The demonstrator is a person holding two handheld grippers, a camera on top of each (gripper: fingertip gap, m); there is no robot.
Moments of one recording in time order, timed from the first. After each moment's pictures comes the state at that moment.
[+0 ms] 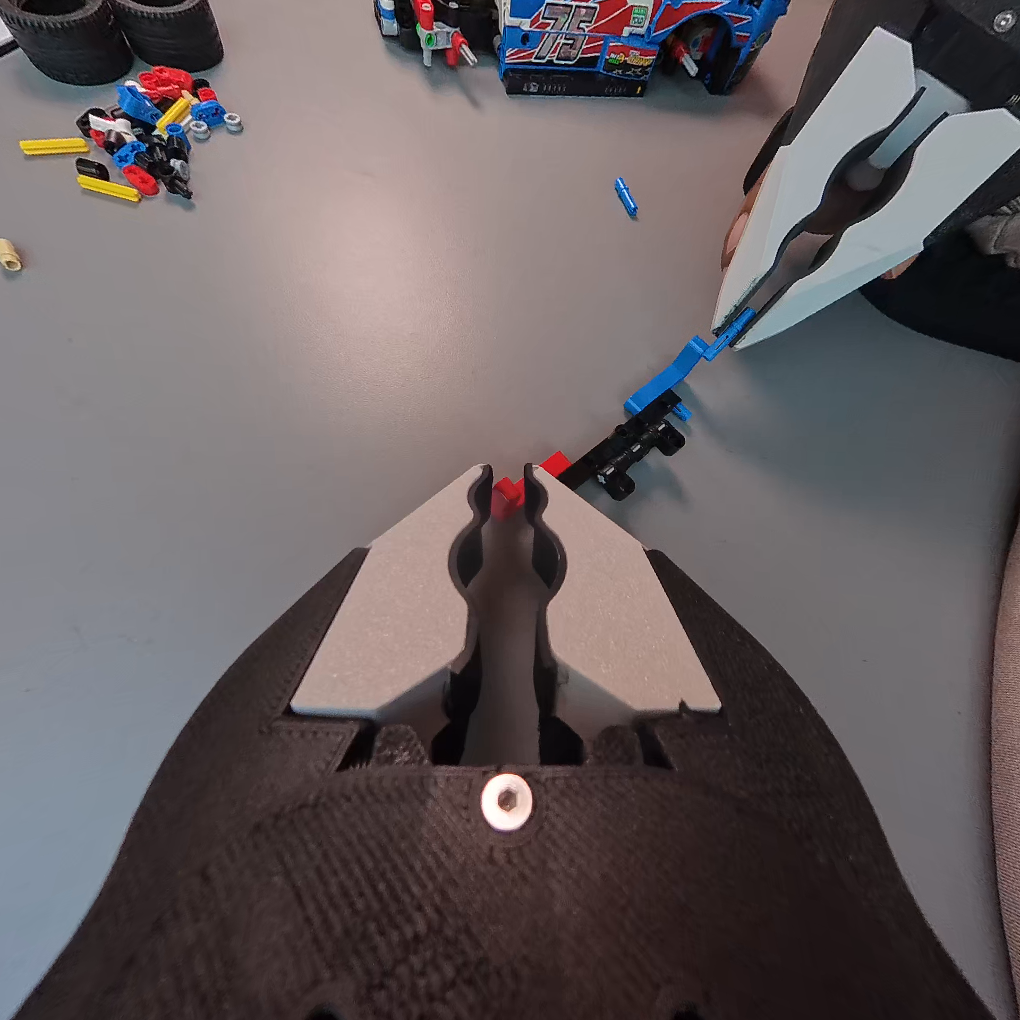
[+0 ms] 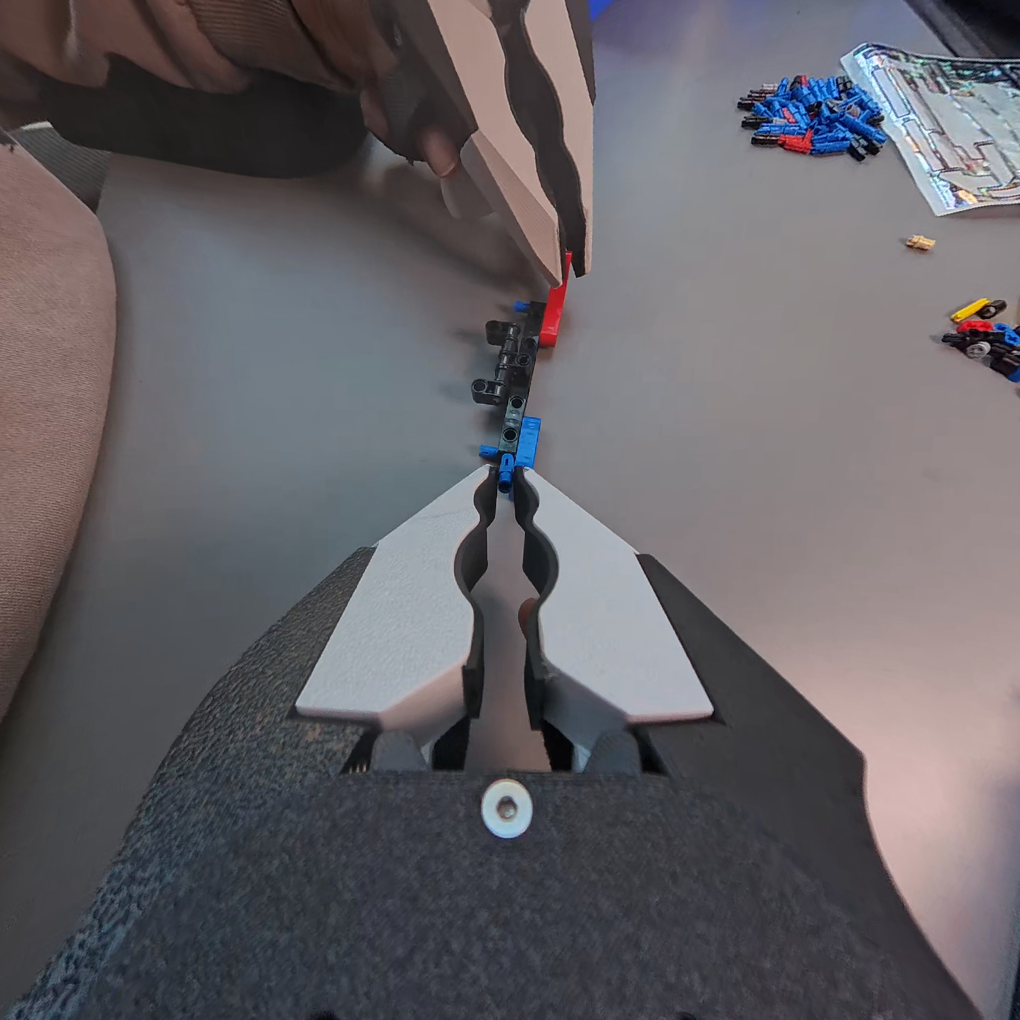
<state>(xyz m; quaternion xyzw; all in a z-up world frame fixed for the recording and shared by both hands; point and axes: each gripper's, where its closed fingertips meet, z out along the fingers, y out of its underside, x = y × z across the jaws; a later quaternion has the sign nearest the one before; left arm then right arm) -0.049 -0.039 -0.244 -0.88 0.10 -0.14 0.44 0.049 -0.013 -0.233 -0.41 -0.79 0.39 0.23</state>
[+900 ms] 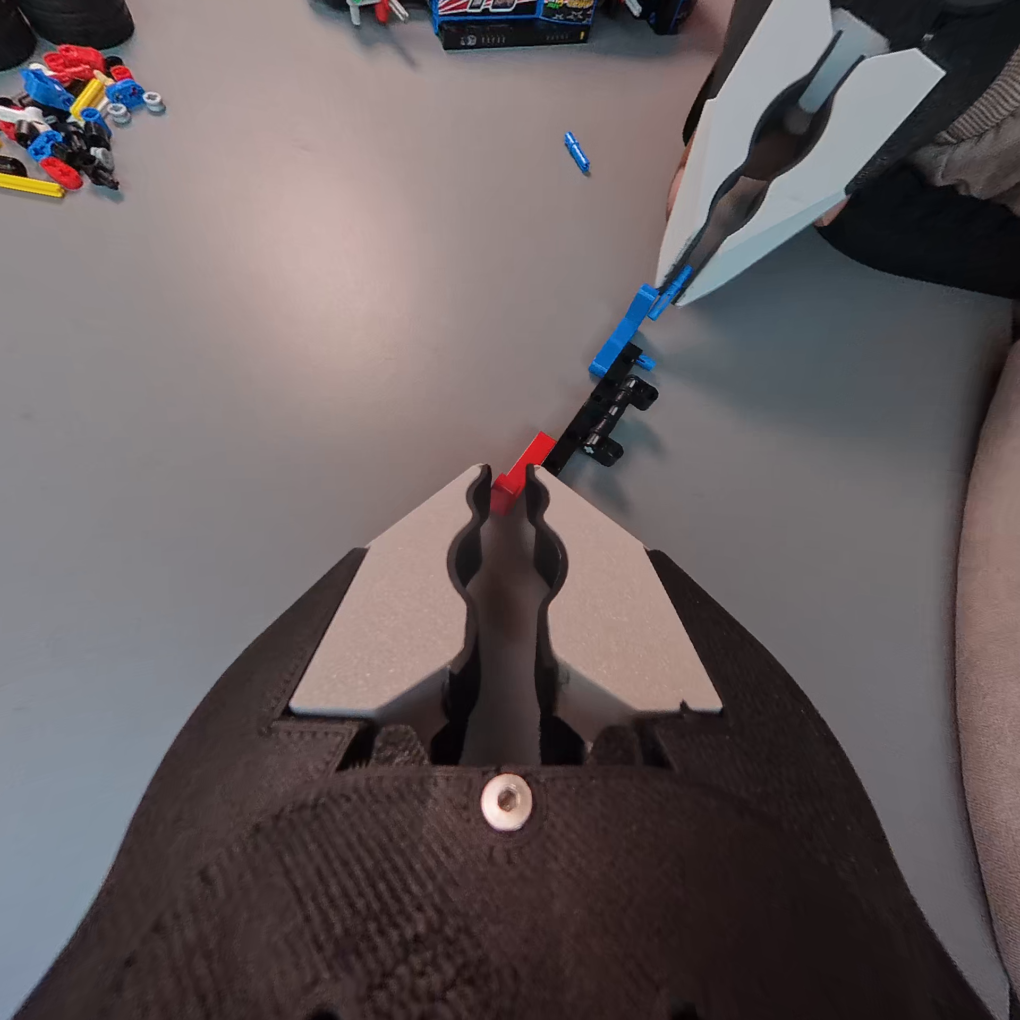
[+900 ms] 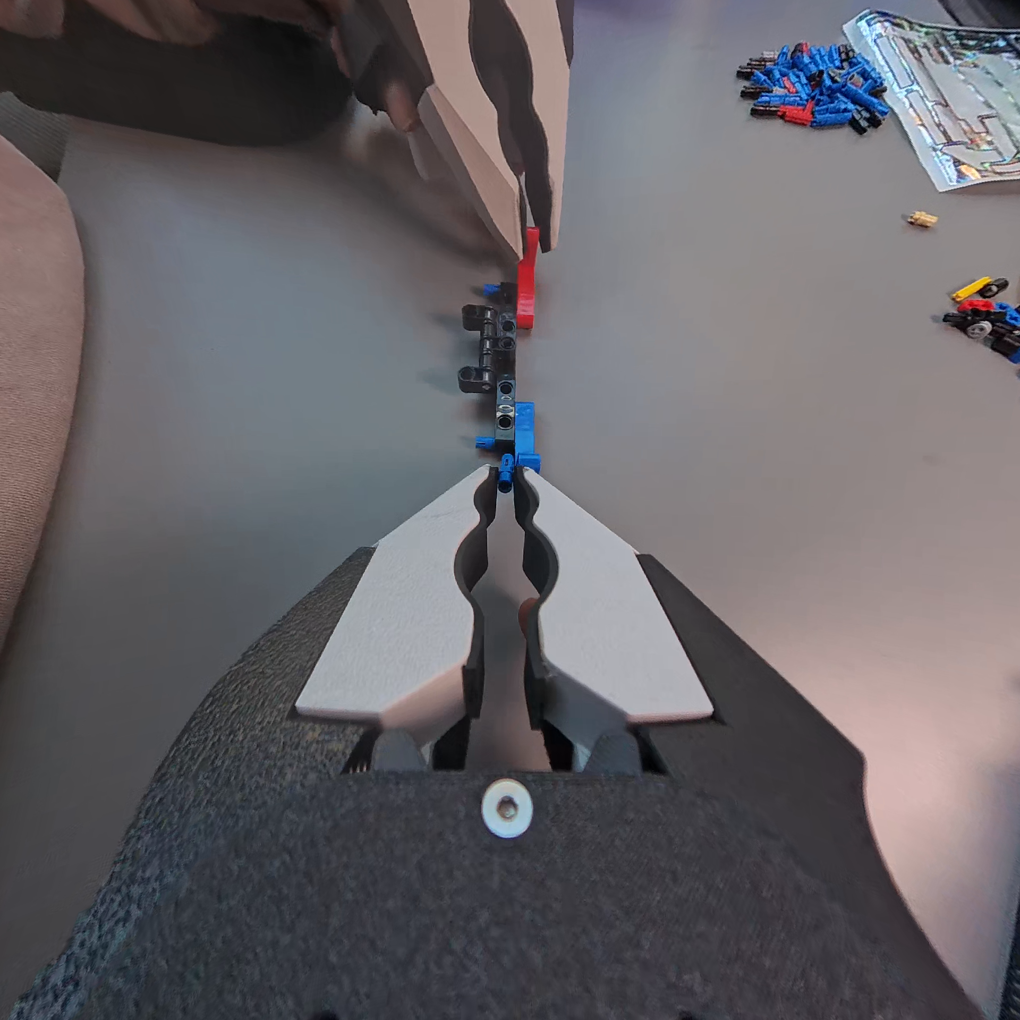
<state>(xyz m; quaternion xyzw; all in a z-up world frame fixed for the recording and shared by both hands) -0.041 -0.052 -0.245 -0.88 0.15 -0.16 0.41 0.048 -0.008 -0.241 -0.42 -0.79 0.38 0.23</state>
